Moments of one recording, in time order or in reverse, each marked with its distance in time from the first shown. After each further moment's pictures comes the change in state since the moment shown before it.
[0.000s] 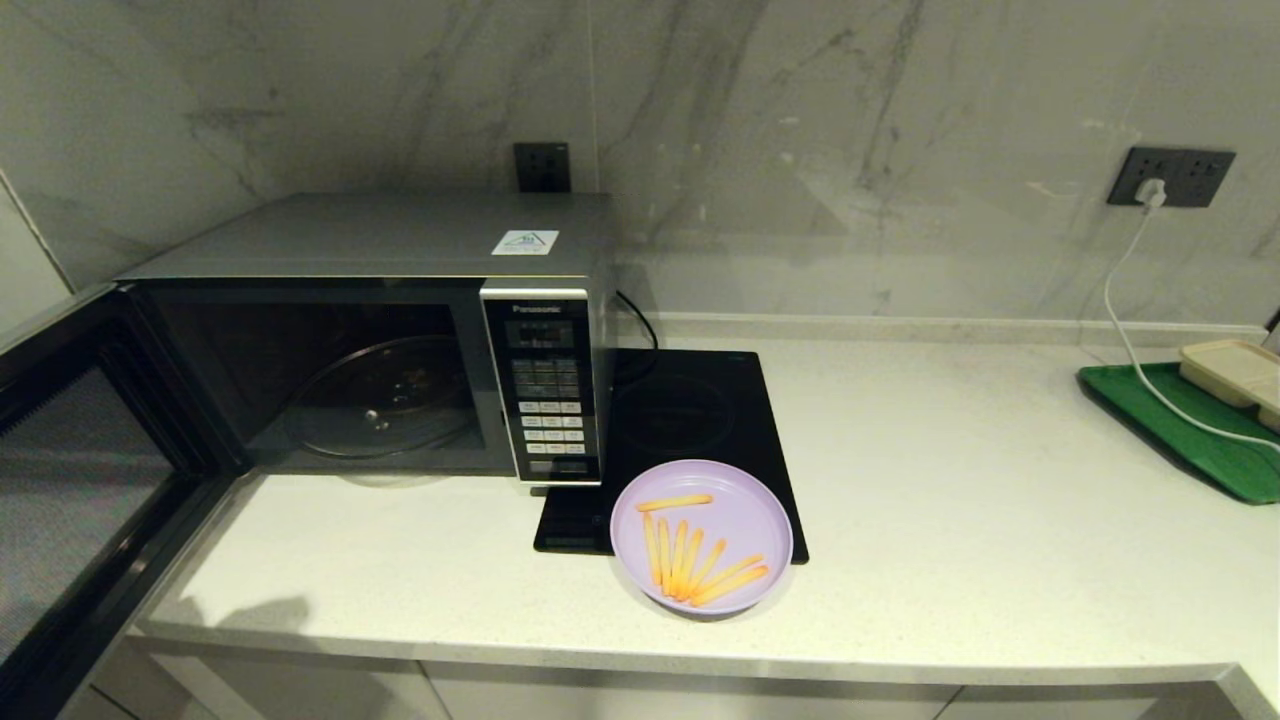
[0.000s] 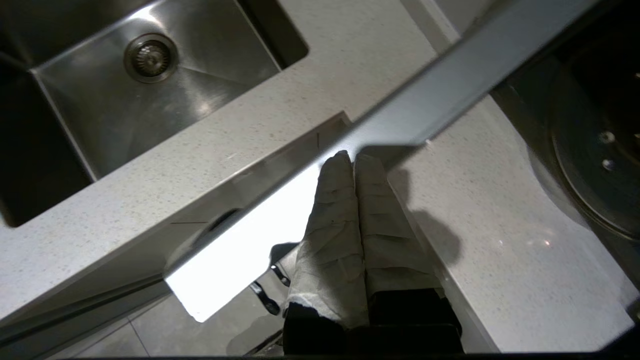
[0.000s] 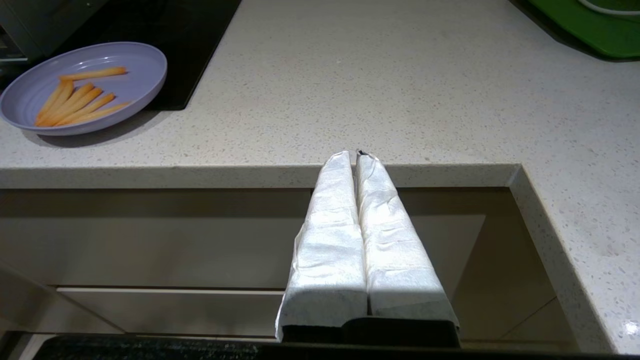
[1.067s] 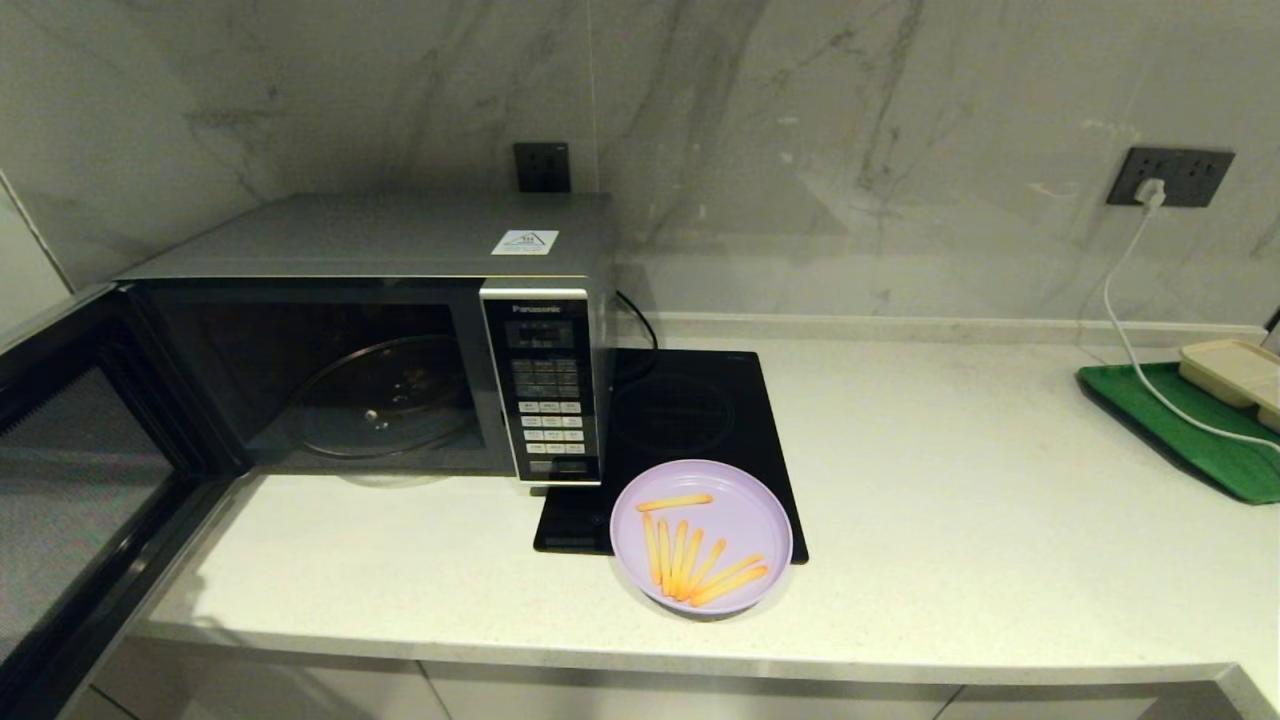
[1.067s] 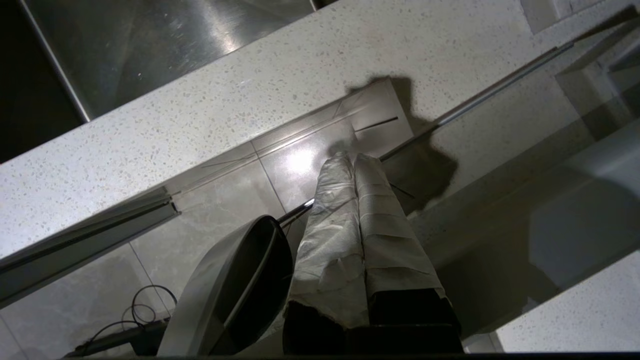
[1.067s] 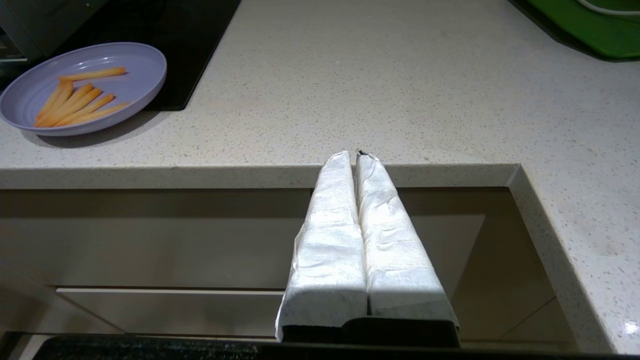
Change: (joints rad) left arm 0.162 0.203 0.042 -0.015 -0.111 -0.007; right arm 0.000 0.000 0.000 0.000 0.000 0.000
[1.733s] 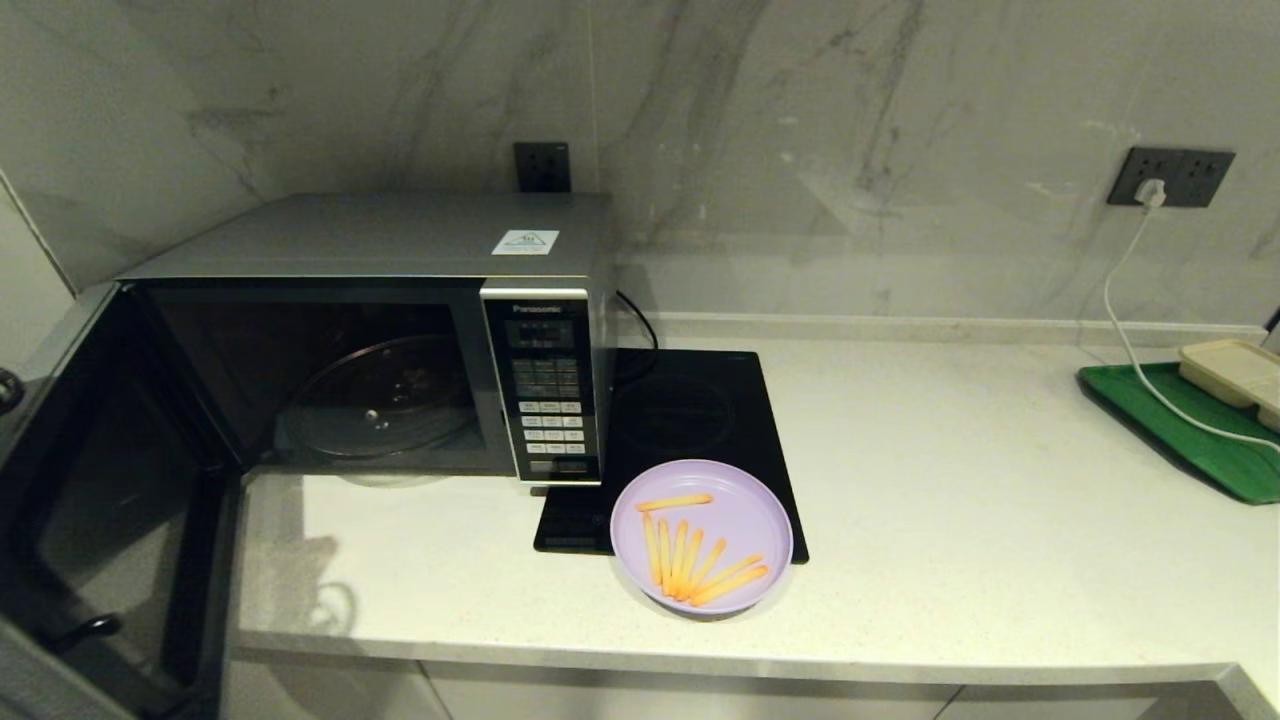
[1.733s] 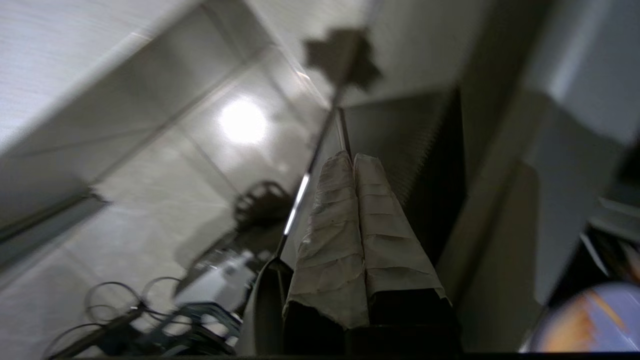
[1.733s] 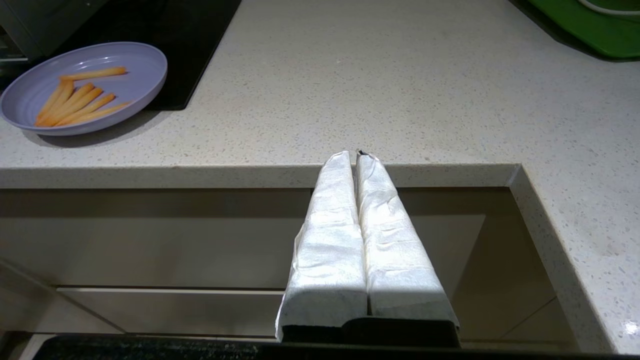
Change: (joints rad) left arm -0.365 -0.050 0.087 0.018 -0.107 -0.204; right arm 0.000 0.000 0.000 0.000 0.000 0.000
